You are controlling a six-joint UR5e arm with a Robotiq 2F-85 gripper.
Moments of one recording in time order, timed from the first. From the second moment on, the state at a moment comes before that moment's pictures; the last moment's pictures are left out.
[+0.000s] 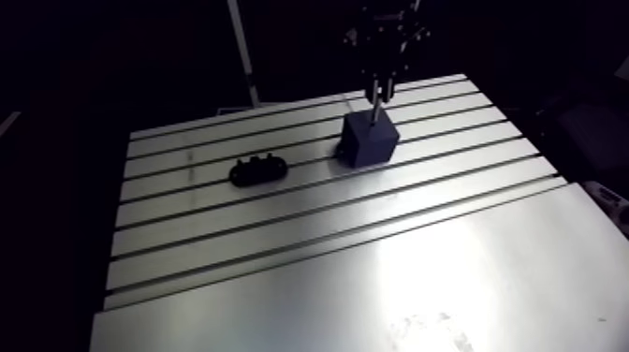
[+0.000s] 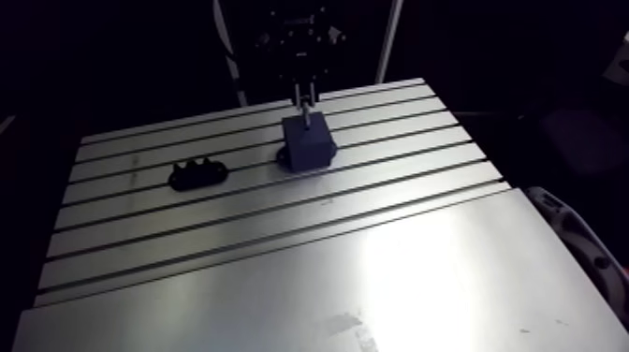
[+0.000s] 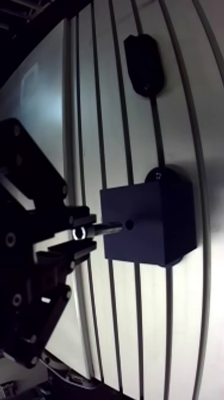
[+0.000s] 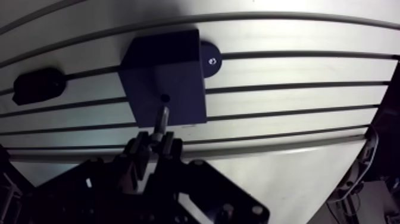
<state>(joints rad) -0.29 -1.06 1.42 -1.54 -1.65 -1.75</state>
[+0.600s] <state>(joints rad) -0.29 -1.04 1.41 -1.56 -1.64 -1.75</state>
